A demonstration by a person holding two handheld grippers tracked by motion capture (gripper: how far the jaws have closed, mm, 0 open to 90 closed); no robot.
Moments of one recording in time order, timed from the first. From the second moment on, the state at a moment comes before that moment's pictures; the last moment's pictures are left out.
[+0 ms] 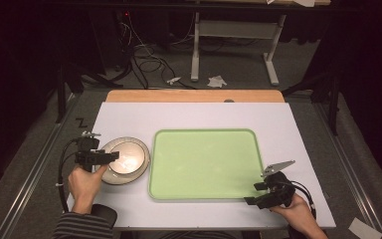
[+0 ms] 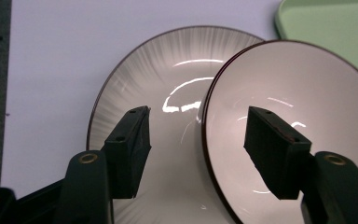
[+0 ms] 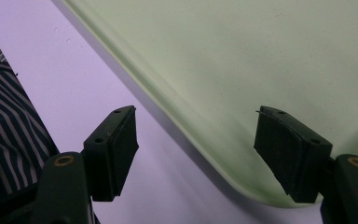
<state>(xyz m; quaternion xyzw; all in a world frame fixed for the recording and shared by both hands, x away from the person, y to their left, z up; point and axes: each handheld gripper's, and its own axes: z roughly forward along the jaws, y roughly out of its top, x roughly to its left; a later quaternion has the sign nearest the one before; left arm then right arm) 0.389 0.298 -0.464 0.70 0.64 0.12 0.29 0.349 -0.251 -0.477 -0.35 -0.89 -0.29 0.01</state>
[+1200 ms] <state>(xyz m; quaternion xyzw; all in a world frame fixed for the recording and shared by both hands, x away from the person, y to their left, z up) 0.399 0.290 -0.477 0.71 0.65 0.06 0.26 0.349 -0.250 -0.477 -0.35 -0.89 -0.28 0.01</state>
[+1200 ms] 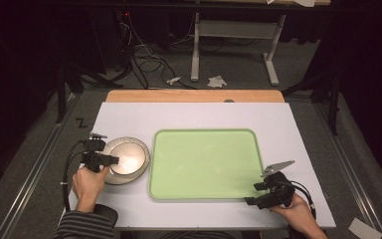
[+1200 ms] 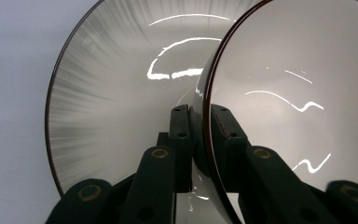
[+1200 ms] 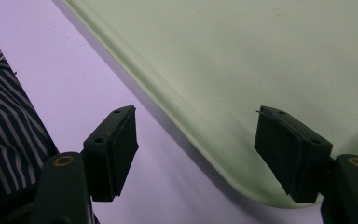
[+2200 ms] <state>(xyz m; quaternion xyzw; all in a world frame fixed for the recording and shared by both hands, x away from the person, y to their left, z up) 0.394 0.286 -0.465 0.71 0.63 0.08 0.29 0.349 -0.251 -0.477 -0.35 -0.89 -0.29 0.01</state>
